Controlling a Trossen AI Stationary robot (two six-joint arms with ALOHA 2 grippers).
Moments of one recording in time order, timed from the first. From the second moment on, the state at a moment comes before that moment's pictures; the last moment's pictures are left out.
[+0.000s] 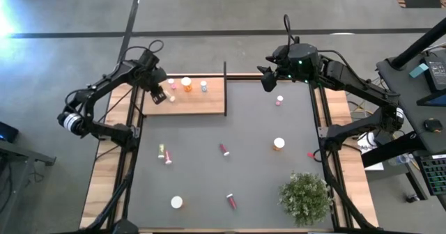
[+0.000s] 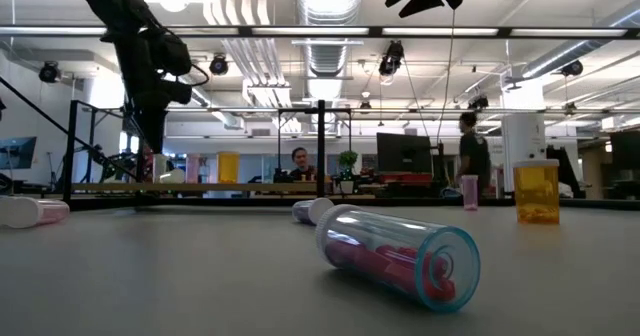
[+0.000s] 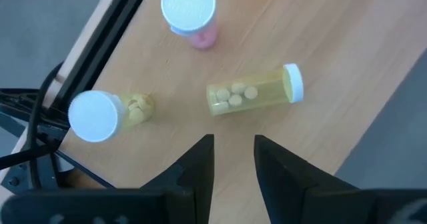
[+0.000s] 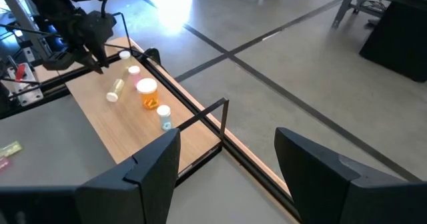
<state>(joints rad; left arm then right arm) 1.07 1.27 0.97 -0.93 0.06 0.48 -0.40 1.29 1.48 -0.65 0.24 0.10</state>
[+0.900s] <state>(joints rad) 0.97 1.25 0.96 -0.87 0.14 1.10 -0.40 1.29 1.48 -0.65 0.24 0.10</state>
